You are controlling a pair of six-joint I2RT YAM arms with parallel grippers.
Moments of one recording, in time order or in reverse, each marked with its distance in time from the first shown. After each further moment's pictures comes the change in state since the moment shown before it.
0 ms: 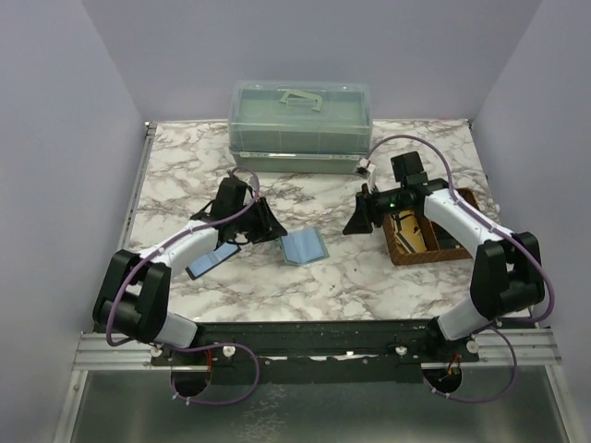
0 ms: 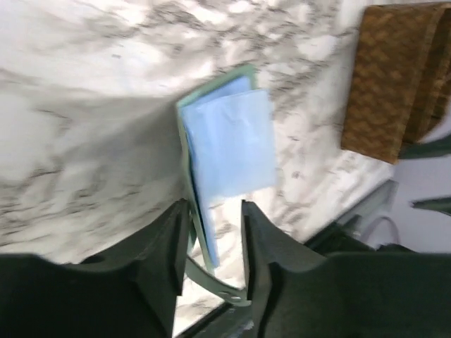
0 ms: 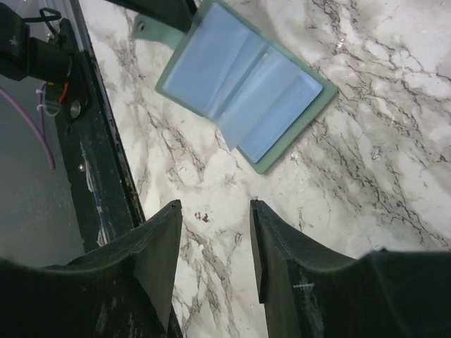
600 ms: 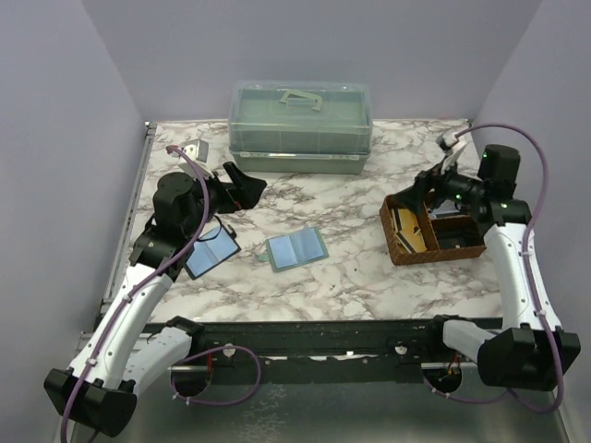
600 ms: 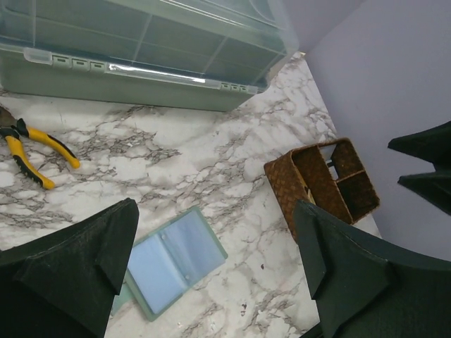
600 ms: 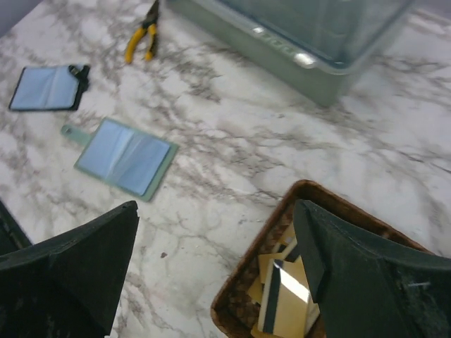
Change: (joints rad) left arm 0.032 -0.560 0.154 -0.134 -0.312 0.238; right arm -0.336 -0.423 -0.023 0.034 0.078 -0.008
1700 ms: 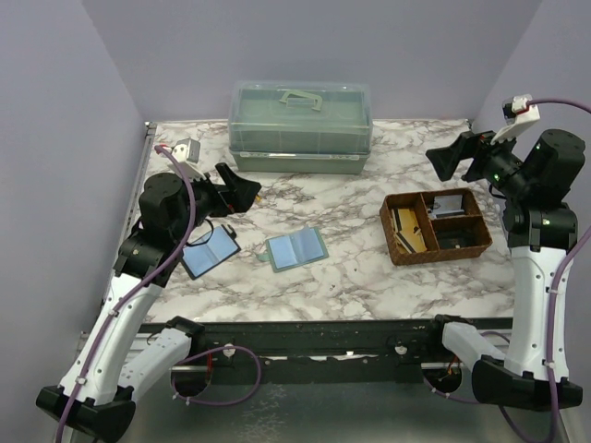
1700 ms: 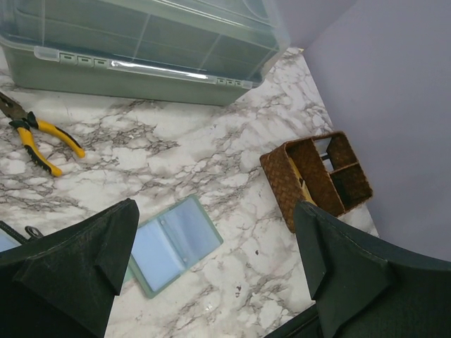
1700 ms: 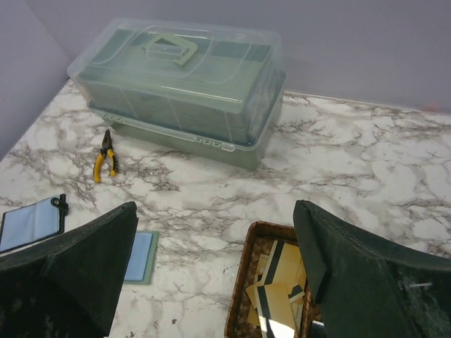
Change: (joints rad) left arm 0.001 -0.046 0.122 -0.174 0.000 0.006; right arm -0.098 -0.125 0.334 -0.066 0.314 0.341
